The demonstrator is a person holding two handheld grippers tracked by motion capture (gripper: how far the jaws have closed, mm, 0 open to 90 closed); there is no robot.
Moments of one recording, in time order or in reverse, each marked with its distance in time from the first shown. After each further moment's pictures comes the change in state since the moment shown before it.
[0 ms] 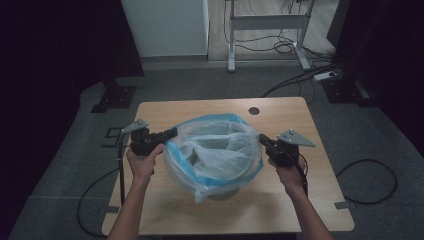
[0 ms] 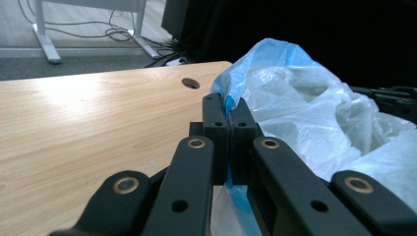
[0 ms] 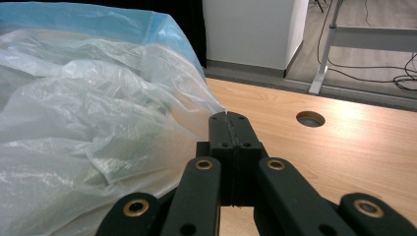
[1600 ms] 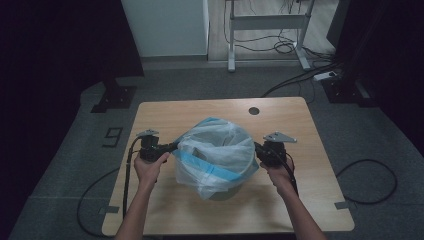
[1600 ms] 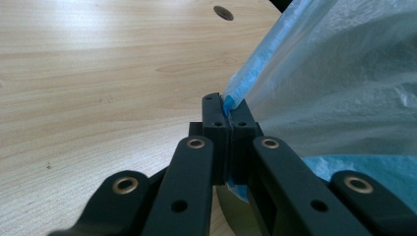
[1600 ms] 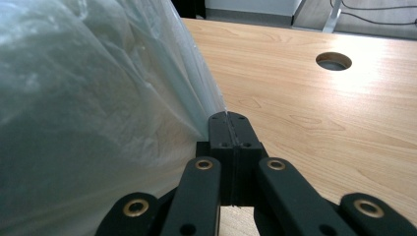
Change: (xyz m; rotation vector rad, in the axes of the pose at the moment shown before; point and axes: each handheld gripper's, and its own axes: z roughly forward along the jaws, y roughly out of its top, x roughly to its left) left arm 0.029 -0.041 0.034 0.213 0.068 -0.138; right arm 0.003 -0.025 0.041 0.197 -0.002 0.037
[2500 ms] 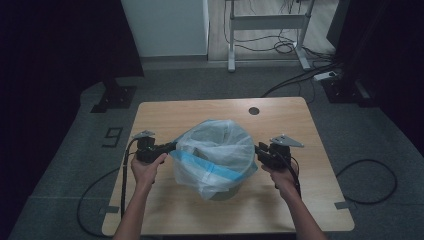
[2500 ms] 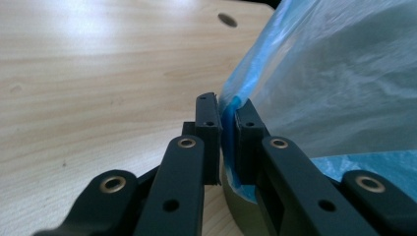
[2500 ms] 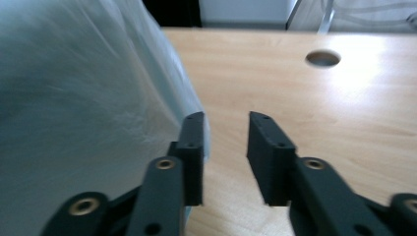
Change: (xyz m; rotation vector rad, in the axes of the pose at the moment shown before) left arm 0.003 -0.004 -0.011 -0.049 0.001 0.016; right arm -0.007 -0.011 -0.012 -0.058 -0.008 0.065
